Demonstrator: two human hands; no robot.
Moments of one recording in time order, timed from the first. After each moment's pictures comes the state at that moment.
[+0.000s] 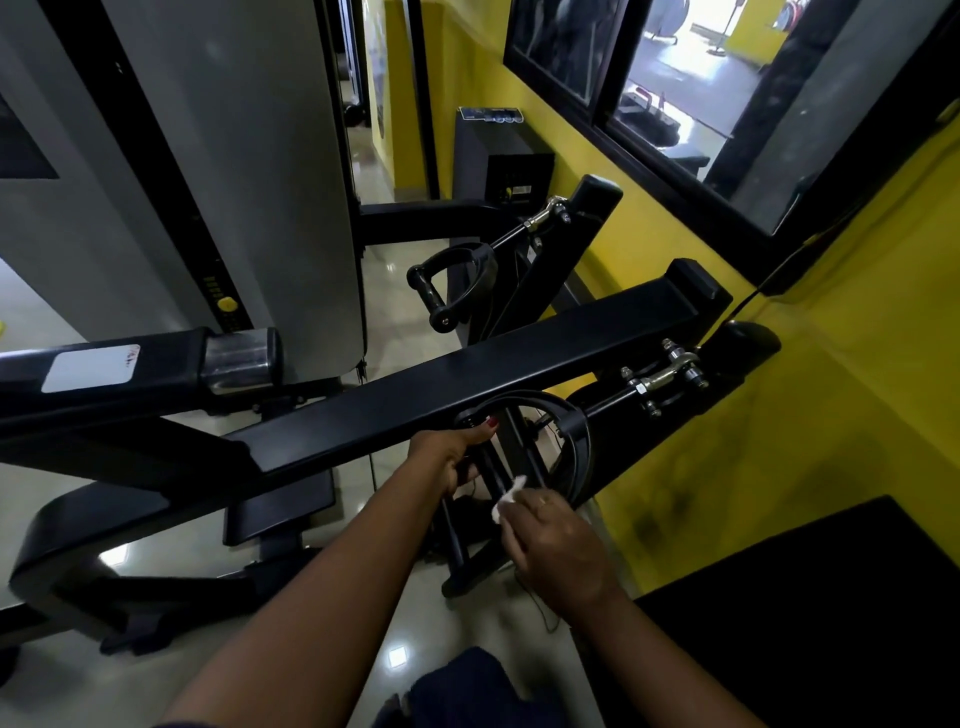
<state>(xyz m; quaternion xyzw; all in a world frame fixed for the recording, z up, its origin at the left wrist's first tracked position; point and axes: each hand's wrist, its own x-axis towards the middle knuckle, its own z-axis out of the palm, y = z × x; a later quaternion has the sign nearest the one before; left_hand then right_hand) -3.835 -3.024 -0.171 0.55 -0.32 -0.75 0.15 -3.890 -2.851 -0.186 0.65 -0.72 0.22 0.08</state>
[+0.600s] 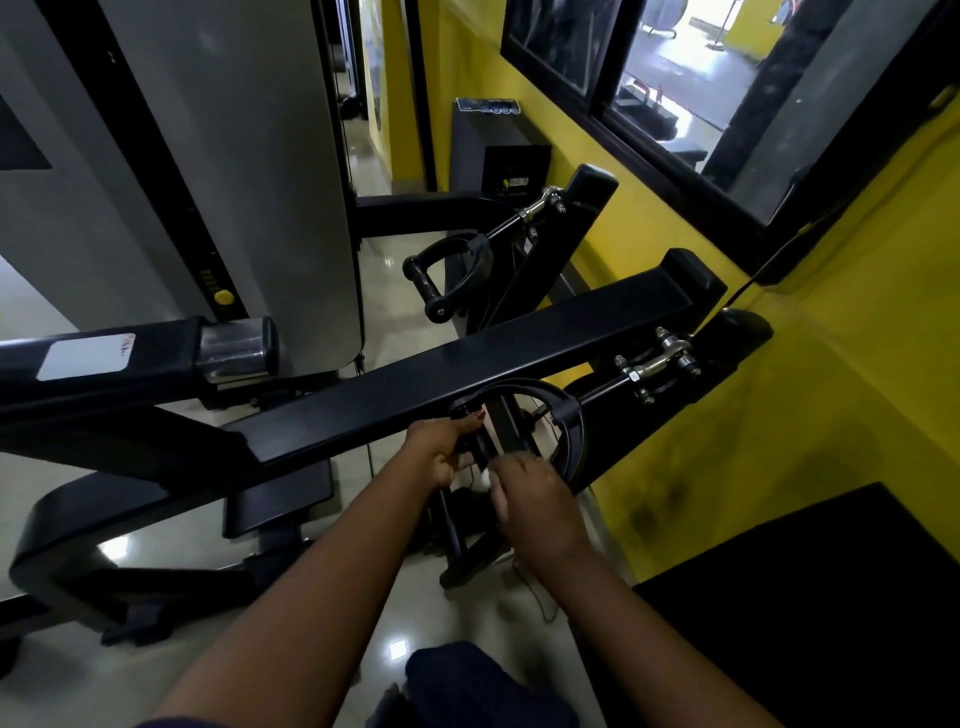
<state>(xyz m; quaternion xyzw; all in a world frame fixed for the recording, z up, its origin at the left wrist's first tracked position) -3.832 -3.020 -0.173 0.53 -0.32 -0.77 0.17 -3.888 -2.881 -0.176 0.57 -0.80 0.20 -0.01</state>
